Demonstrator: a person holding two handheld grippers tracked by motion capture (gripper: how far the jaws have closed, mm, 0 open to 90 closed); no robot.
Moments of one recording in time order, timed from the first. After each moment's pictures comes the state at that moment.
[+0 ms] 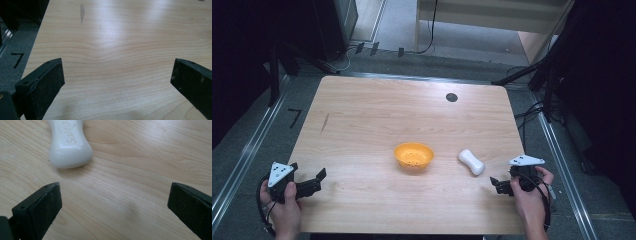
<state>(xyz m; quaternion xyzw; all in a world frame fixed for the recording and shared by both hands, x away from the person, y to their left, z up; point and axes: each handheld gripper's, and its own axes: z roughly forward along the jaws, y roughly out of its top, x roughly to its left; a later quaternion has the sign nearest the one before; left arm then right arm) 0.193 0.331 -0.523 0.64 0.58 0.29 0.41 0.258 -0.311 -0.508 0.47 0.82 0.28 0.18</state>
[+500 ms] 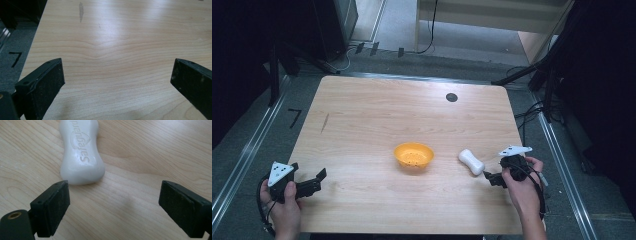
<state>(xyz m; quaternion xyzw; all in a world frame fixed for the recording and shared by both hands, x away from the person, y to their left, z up) 0.194 0.332 -0.523 0.64 0.58 0.29 0.41 0.282 -0.289 -0.498 0.44 0.85 0.26 0.15</state>
